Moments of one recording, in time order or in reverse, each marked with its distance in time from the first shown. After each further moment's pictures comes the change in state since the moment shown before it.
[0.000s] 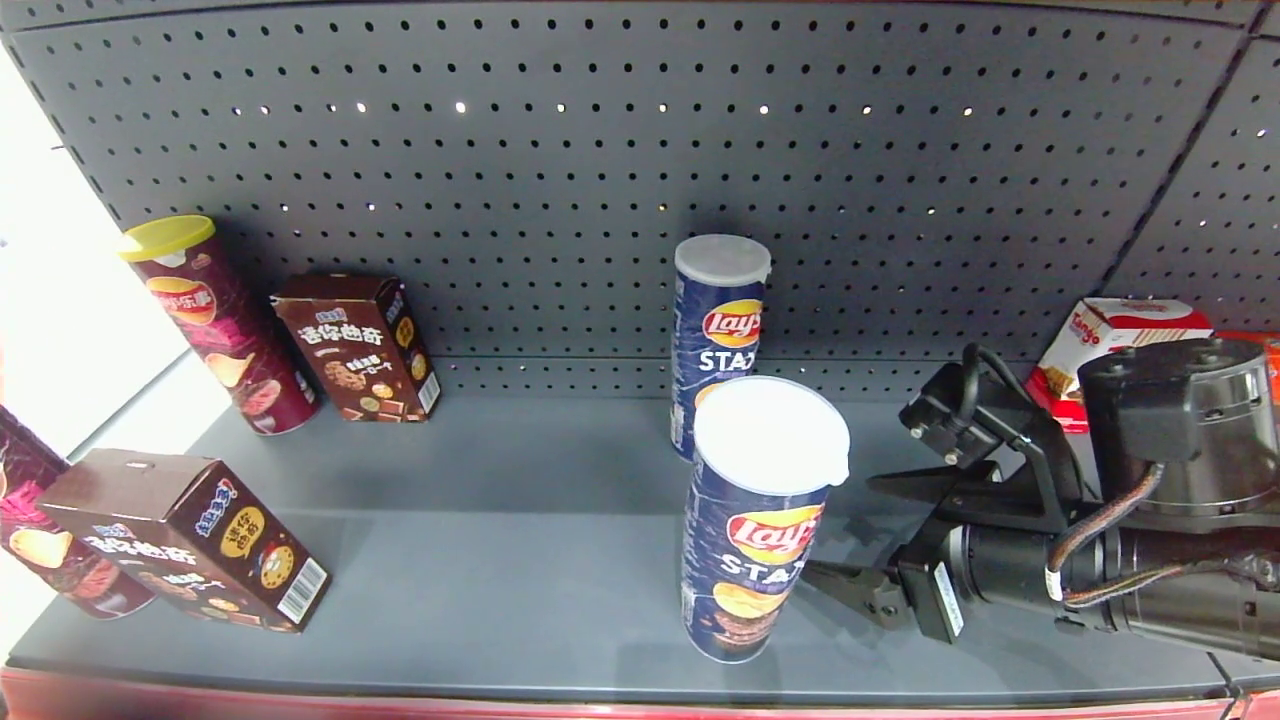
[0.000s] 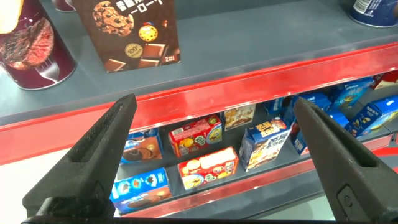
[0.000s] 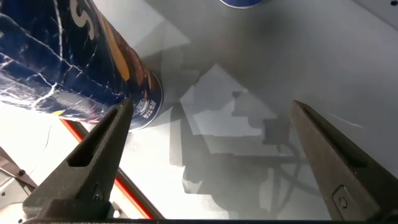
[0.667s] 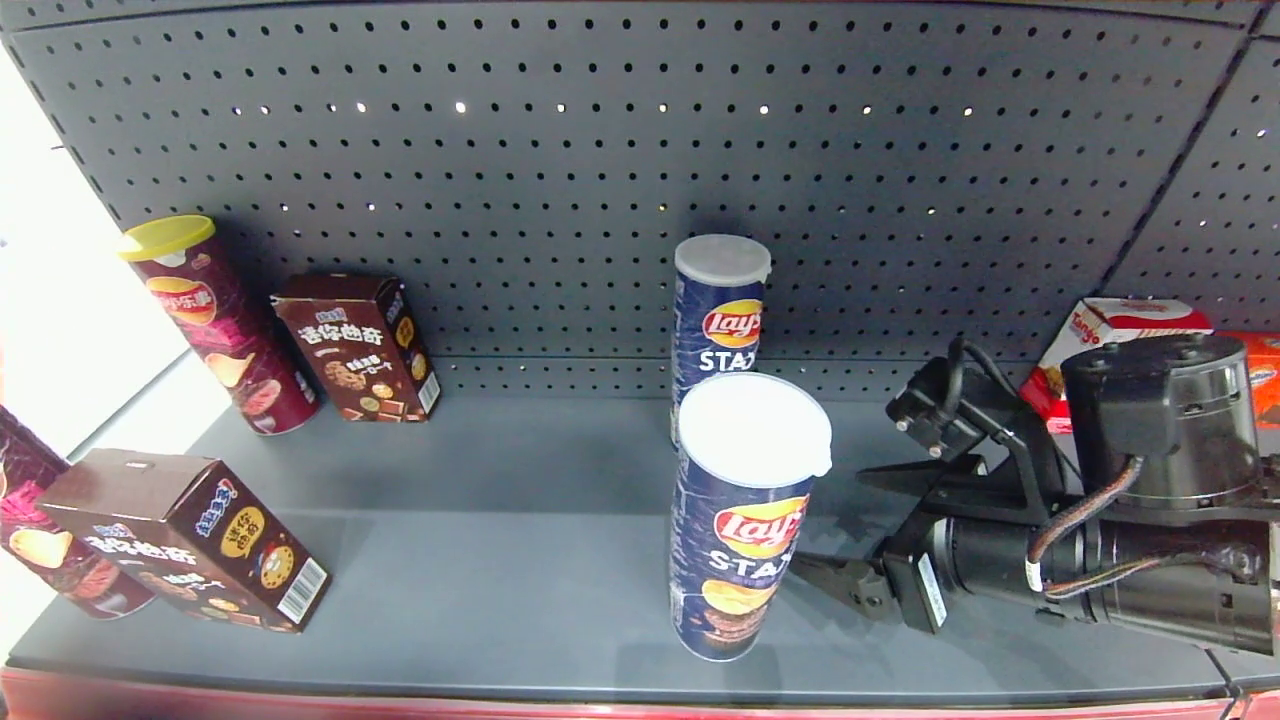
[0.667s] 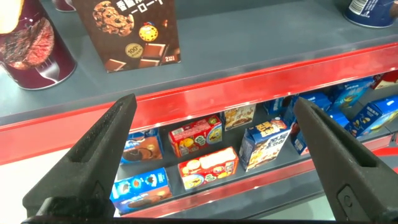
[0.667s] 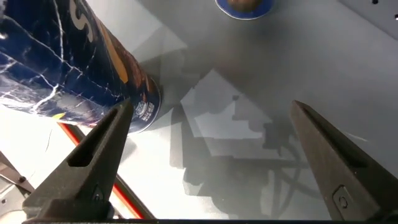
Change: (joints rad) left arm 0.000 0.000 0.000 0.000 0.001 0.000; right arm 0.004 0.021 -0.012 -0.029 0.000 0.001
